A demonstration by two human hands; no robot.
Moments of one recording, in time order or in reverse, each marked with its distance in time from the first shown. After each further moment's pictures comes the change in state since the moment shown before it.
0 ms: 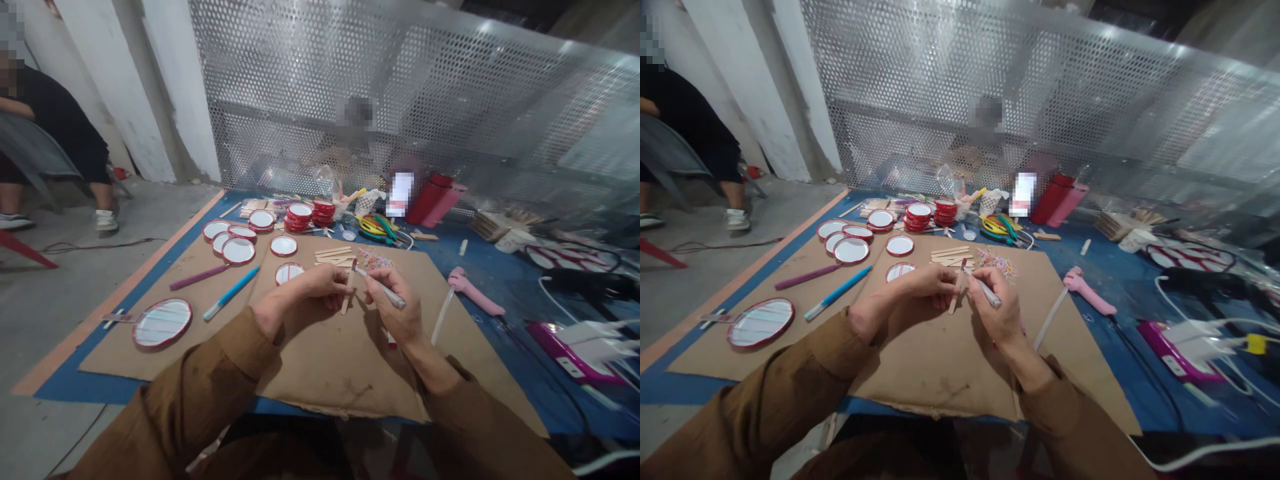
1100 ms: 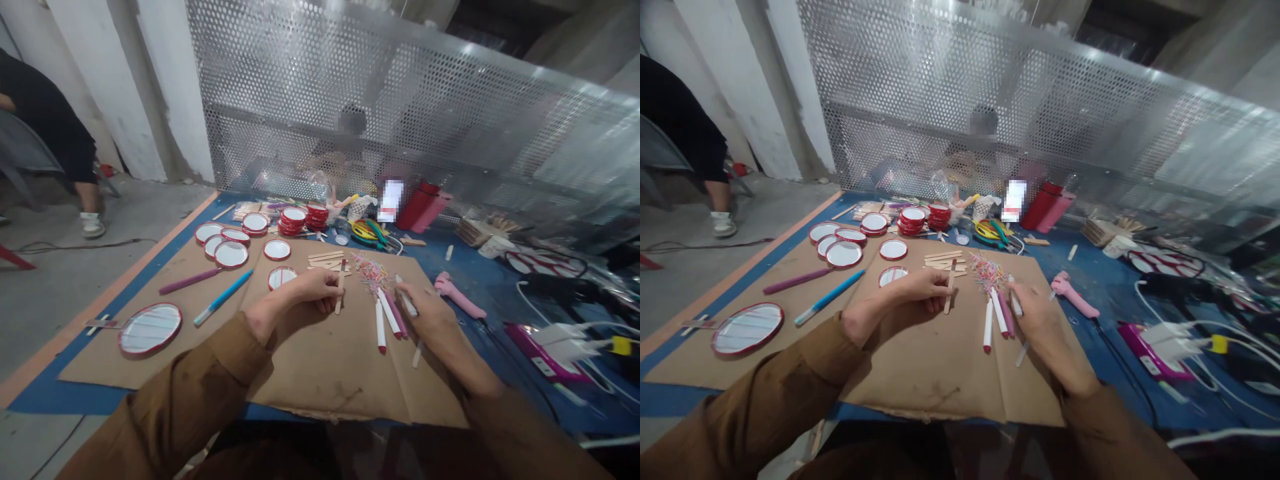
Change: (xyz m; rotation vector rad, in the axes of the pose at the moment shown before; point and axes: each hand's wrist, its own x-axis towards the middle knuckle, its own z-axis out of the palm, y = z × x) left_hand -0.006 0.010 0.003 0.026 0.019 -0.010; right_hand 0.007 0.069 -0.094 -0.902 -0.134 -0.355
